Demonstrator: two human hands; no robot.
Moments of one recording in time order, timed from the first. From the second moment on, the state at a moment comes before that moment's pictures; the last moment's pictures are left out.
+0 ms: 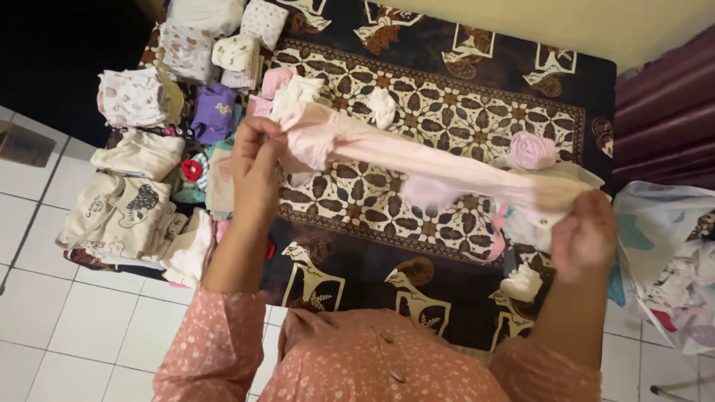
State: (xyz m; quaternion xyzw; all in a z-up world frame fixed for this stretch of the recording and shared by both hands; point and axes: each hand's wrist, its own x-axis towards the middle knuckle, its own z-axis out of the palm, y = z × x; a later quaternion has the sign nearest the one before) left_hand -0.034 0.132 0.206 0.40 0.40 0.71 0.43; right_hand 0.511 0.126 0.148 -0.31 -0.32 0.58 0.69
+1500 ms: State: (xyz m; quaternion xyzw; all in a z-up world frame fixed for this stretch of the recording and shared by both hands) left_hand -0.025 -0.007 -0.008 0.50 0.77 0.26 0.29; right_hand 0.459 0.034 0.043 -0.62 -0.60 0.38 0.33
